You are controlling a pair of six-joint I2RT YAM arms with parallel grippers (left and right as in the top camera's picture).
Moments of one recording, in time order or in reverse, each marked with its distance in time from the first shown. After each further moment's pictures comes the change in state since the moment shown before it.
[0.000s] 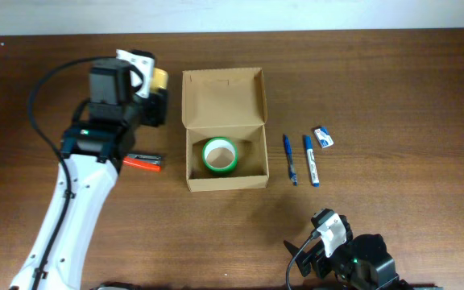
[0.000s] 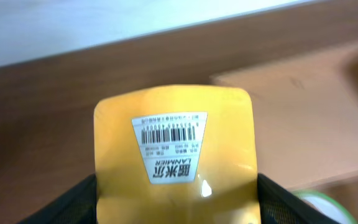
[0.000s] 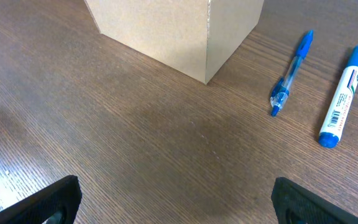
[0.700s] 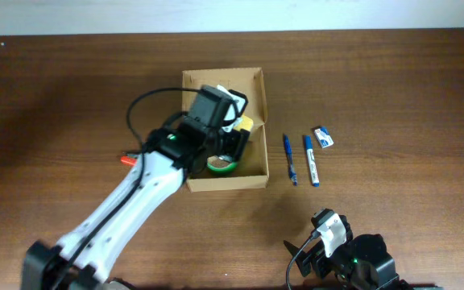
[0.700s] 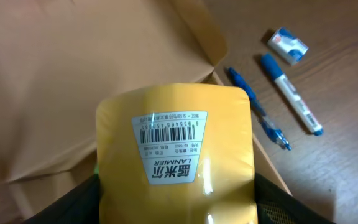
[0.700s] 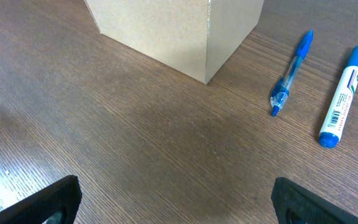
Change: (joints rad) left arm -0.390 0.164 0.000 -0.060 0.069 -0.219; right arm 0.000 0.000 0.000 0.000 0.000 0.000
